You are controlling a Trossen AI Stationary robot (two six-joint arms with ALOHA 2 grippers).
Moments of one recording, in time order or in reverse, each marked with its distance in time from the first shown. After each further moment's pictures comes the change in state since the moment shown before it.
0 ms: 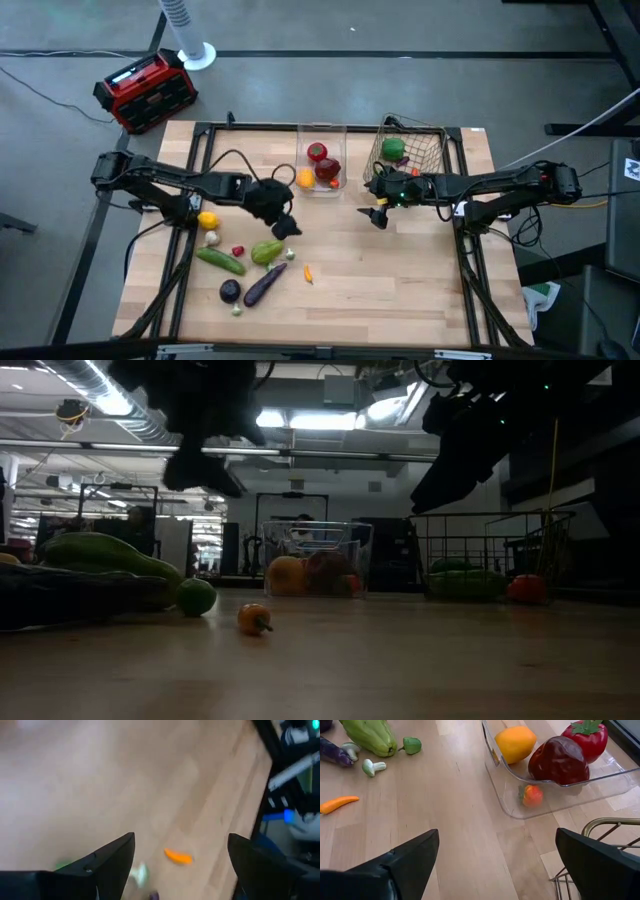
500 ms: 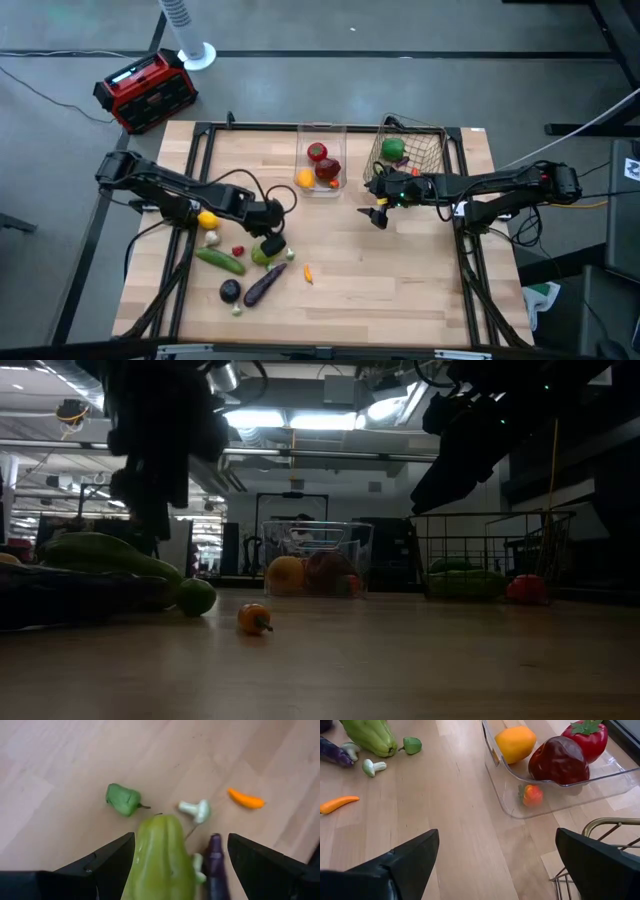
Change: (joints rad) left arm -0.126 0.049 -0.001 -0.283 -0.099 0.013; right arm 0.000 0.000 0.000 0.001 0.000 0.000
